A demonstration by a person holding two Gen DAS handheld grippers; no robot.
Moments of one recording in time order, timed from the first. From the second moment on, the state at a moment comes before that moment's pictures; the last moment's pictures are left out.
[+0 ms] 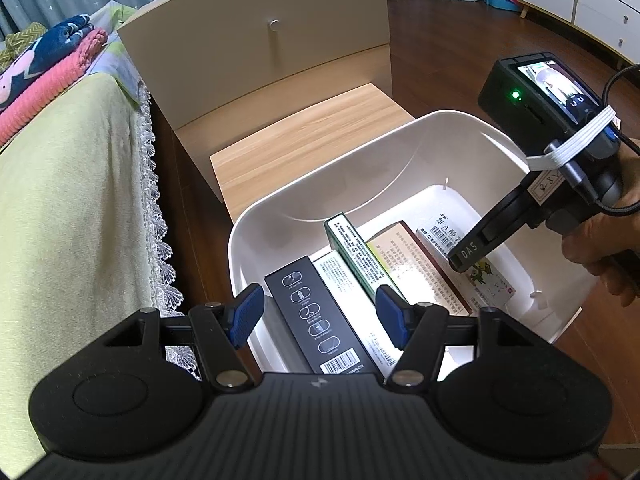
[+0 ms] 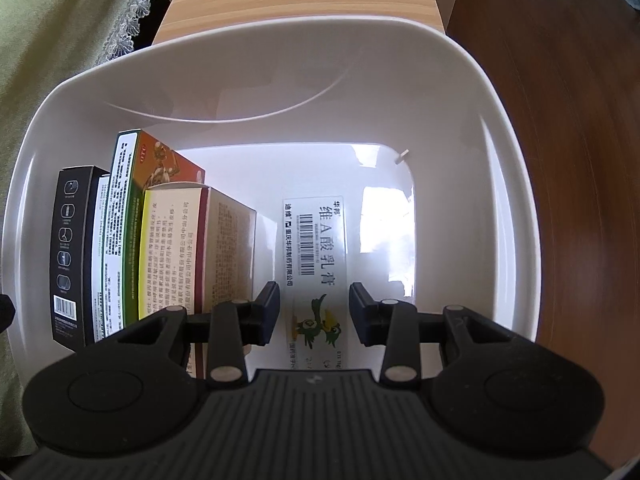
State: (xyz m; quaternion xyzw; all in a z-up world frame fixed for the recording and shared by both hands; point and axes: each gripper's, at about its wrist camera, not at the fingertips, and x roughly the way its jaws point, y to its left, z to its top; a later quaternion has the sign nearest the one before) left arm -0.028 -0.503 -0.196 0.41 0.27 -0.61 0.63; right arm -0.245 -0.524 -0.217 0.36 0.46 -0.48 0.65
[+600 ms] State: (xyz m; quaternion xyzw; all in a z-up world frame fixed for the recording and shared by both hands) left arm -0.027 -0.504 -0.194 0.40 0.27 -0.60 0.63; right arm -0.208 -0.504 -0.226 0.13 0.69 -0.26 0.67
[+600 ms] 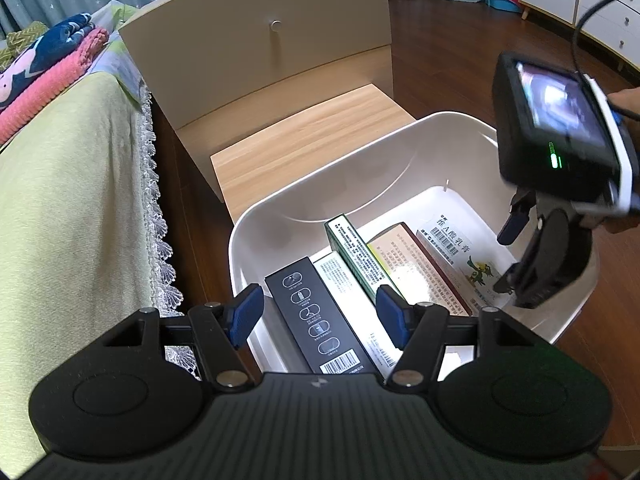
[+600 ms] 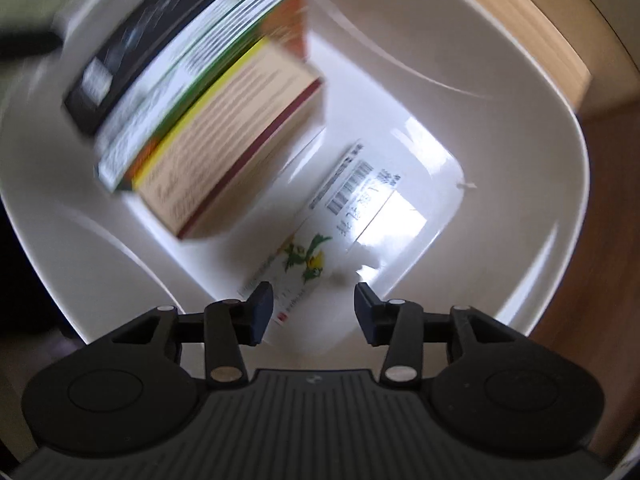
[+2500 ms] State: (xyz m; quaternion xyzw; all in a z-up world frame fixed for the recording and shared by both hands) left arm -0.016 -0.498 -0.190 0.38 0.29 -0.60 0.65; right arm -0.195 -0.517 -0.175 0.10 0.64 -0.21 0.73
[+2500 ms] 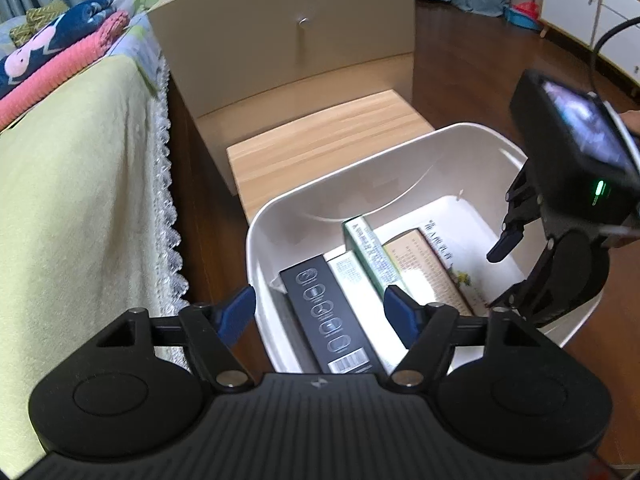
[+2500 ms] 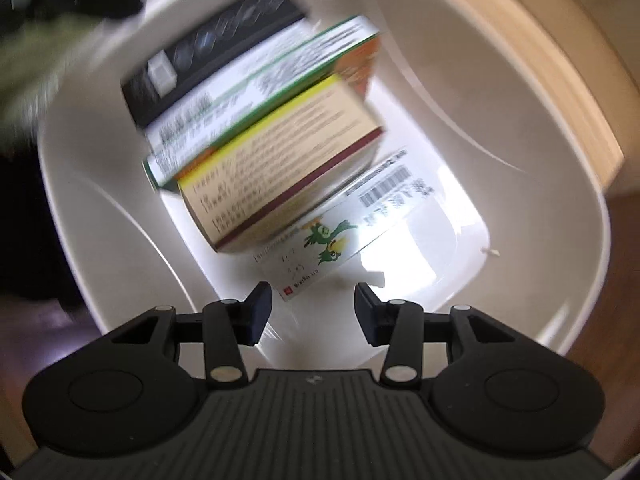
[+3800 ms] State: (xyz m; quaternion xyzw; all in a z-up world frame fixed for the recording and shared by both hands) left arm 0.000 -0.404 -0.067 0.29 0.29 -0.54 0.74; right arm -0.230 -0.420 0.000 0.36 0.30 -0.33 0.82
